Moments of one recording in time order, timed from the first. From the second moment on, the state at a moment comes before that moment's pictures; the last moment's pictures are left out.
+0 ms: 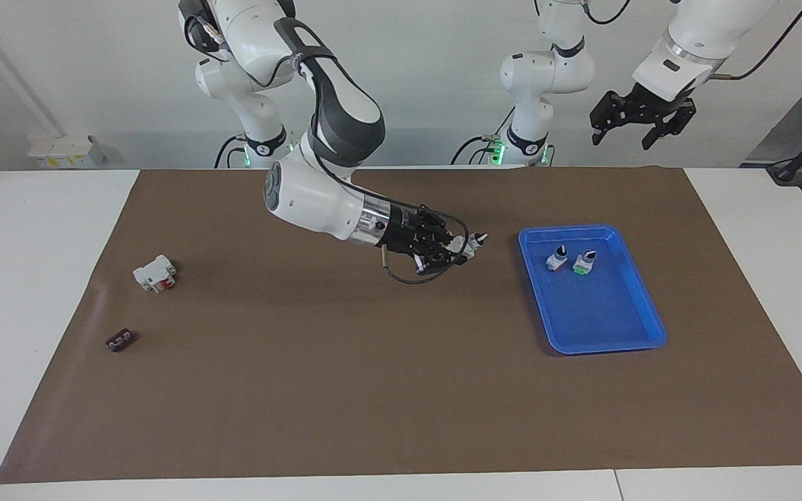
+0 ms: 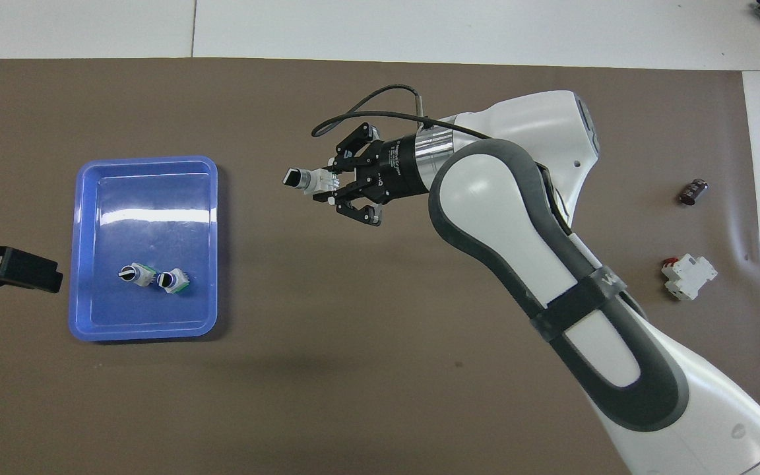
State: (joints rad) left arm -0.06 -0.12 -0.04 -1.59 -0.13 1.34 -0.03; right arm 0.37 0.44 0.12 -1.51 1.13 2.19 1.50
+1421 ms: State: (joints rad) left arm -0.07 -0.09 -0.09 -1.67 -0.49 1.98 -2.15; right arm 0.41 0.43 0.12 -1.52 1.20 2.31 1.50
